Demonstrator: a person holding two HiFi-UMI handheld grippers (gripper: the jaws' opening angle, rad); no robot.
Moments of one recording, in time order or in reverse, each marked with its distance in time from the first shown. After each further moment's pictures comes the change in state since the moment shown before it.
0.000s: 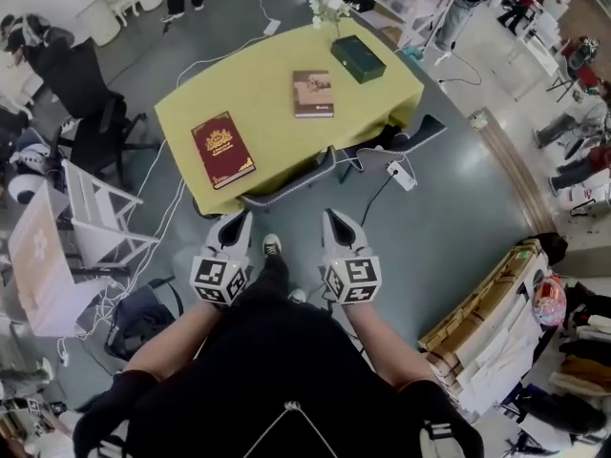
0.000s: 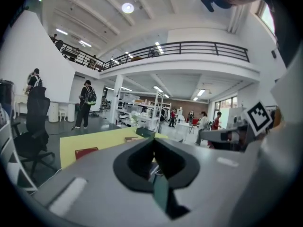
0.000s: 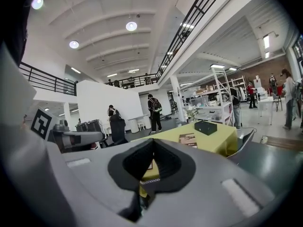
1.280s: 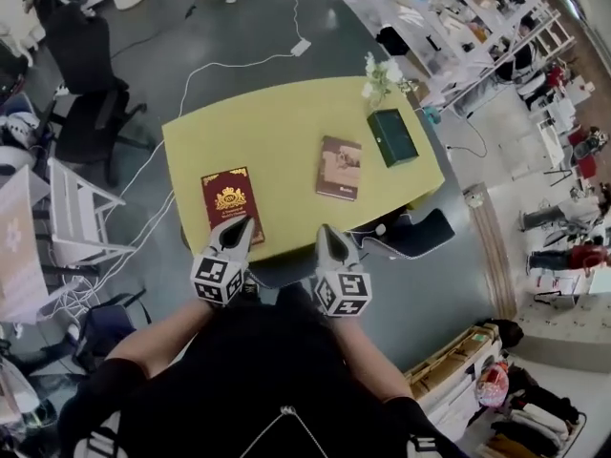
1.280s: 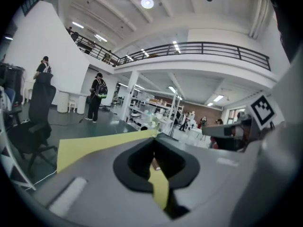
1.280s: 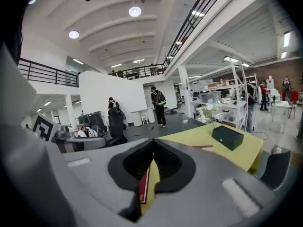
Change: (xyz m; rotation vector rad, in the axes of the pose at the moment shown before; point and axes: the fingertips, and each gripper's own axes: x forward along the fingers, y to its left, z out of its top) left arm 0.175 0.221 0.043 -0.145 0.005 0.106; right arm 0.293 -0.012 0.074 -0.061 0.112 0.064
